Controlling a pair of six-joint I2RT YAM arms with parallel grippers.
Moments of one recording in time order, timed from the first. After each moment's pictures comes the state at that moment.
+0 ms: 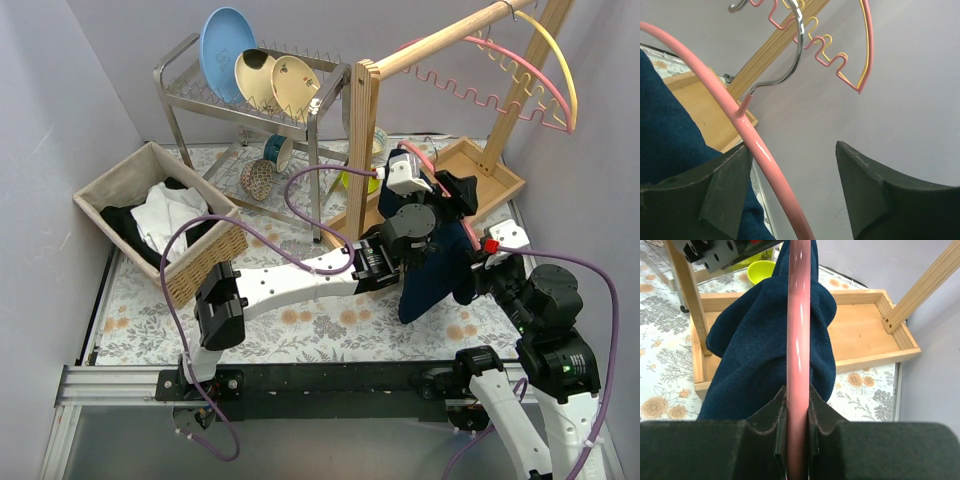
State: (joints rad) left arm -1.26 1.98 1.86 0.31 -0.82 -0.71; right arm 0.23 0.38 0.92 -0.73 -0.09 -0.26
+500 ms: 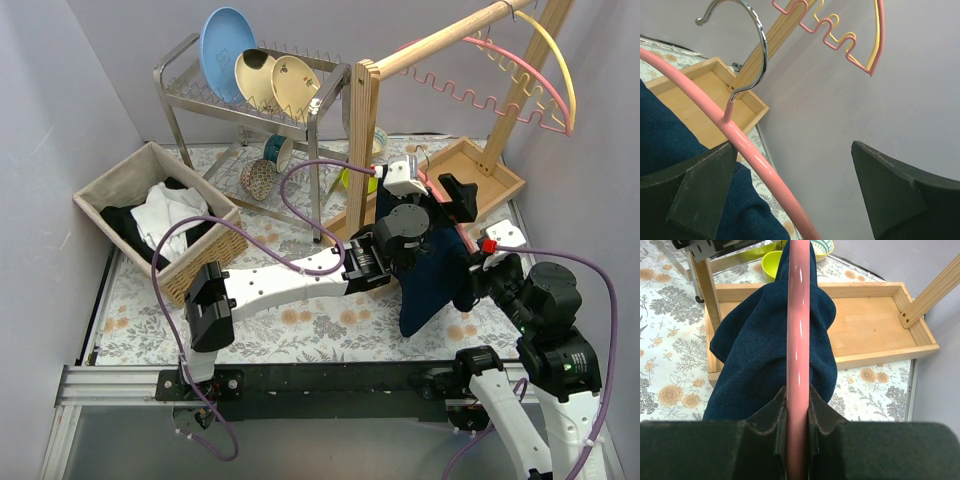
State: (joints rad) left arm -1.26 1.91 1.78 0.26 -0.77 -0.68; right arm 0.22 0.39 0.93 -0.78 -0.16 -0.25
